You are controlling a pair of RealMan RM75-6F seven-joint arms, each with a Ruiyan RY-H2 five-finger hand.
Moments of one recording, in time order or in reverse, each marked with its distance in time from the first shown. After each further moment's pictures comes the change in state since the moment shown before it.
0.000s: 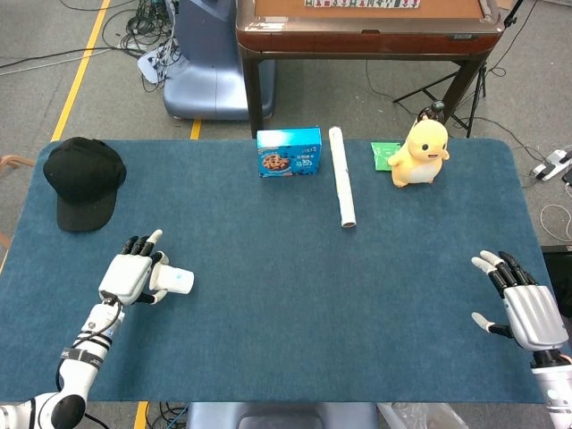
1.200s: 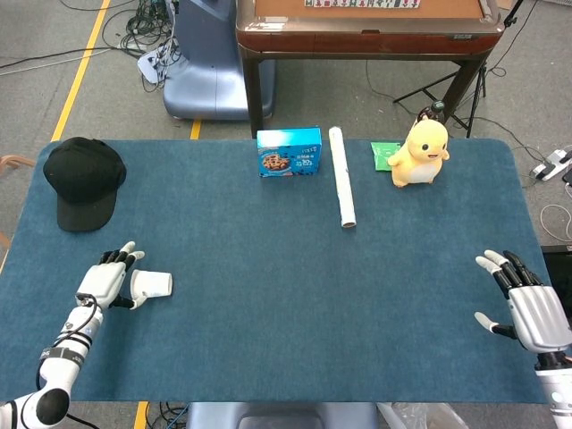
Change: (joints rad) left arm -0.020 0.055 0.064 0.047 -0.147 -0.049 -0.147; right arm -0.012 0.014 0.001 -0.014 -0.007 0.029 0.005
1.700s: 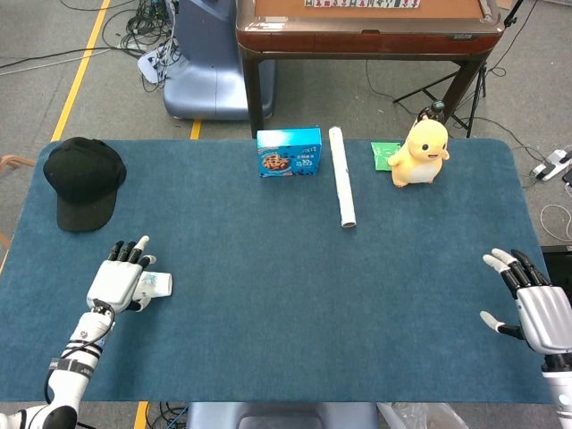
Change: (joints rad) left arm -0.028 -0.006 0.058 -0.135 0.090 0.176 0.338; right arm -0.013 0.019 0.005 -0.011 0.004 0.021 0.015
